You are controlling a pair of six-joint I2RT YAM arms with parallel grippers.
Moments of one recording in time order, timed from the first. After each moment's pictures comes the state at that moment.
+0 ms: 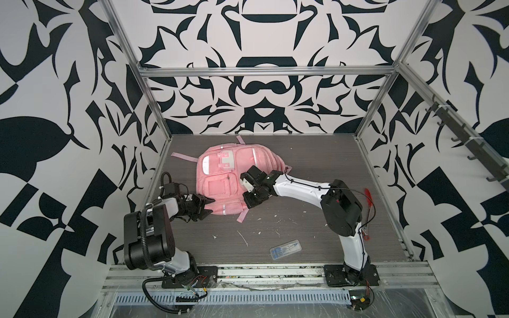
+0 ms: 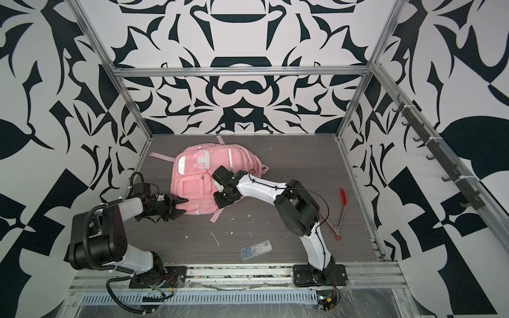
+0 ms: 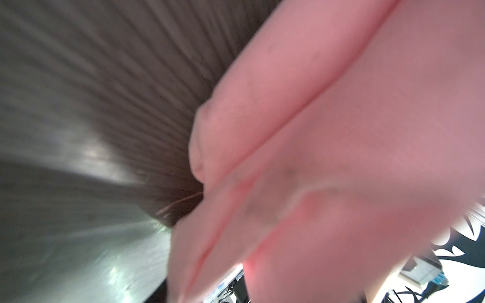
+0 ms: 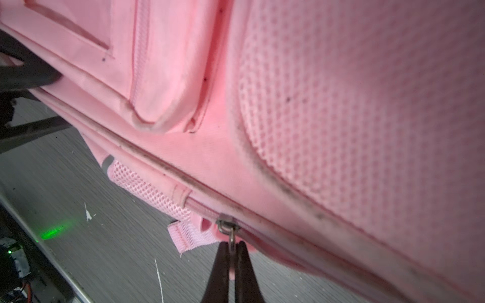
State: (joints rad) left arm 0.26 1.51 0.60 -0.38 0.84 -0.80; right arm 0.88 2.05 1.56 -0.65 -0.20 0.39
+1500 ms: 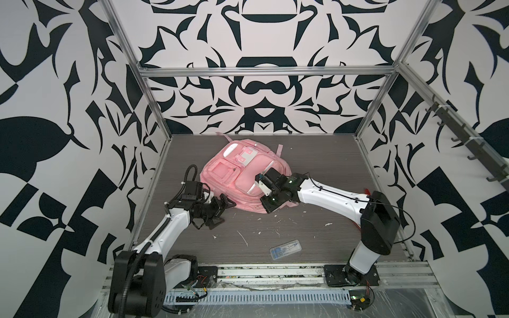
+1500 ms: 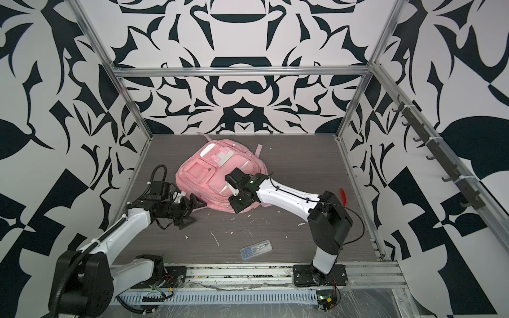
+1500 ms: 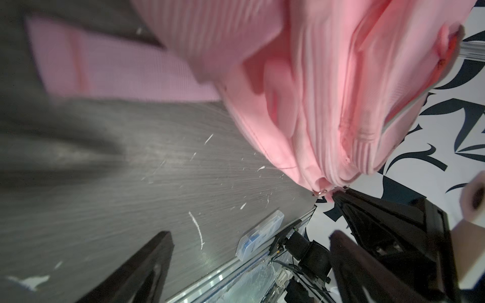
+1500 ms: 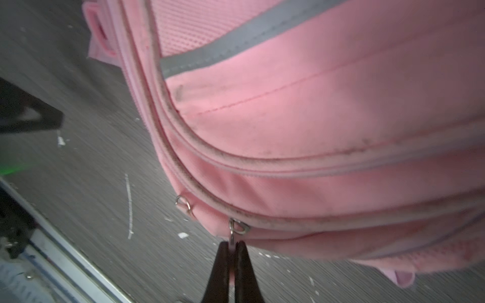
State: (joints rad) left arm -0.14 1.12 0.55 -0.56 0.71 -0.83; right arm 0.90 1.73 1.33 -0.74 -0.10 0.29
